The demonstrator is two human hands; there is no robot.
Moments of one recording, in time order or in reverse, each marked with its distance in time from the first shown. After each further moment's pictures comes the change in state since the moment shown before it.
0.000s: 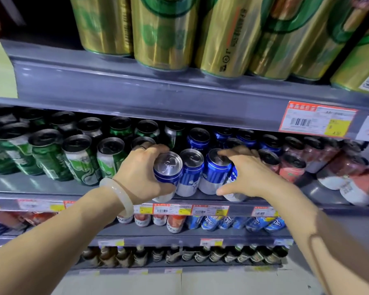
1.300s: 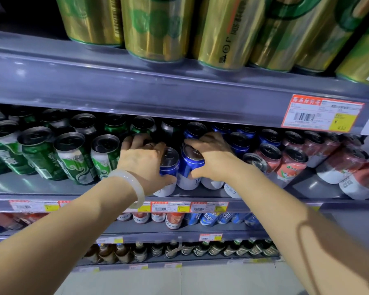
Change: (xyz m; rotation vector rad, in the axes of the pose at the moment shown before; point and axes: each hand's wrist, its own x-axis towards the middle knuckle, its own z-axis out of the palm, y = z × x) left_hand 0.017 0.004 0.014 0.517 -0.077 -0.061; right_hand 0.044 -0.039 0.017 -0.092 0.067 -0.213
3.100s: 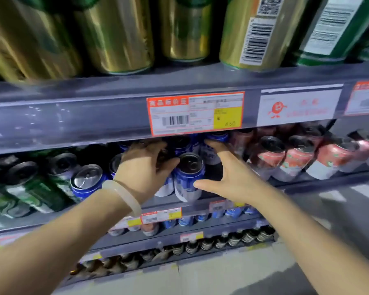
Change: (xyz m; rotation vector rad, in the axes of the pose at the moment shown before) left_hand 0.048 0.127 0.002 -0.343 0.171 0.204; right_hand -0.095 0.137 -0.002 0.622 0.128 0.182
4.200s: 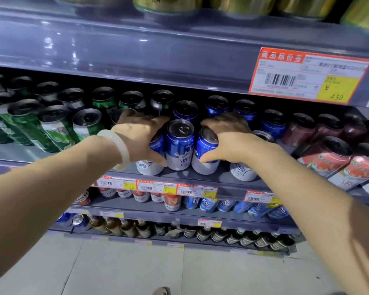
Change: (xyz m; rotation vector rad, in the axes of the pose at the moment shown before) left_hand -0.038 -0.084 -0.045 0.374 -0.341 -0.167; right_hand 0.069 -0.070 0.052 -0.735 -0.149 -0.295
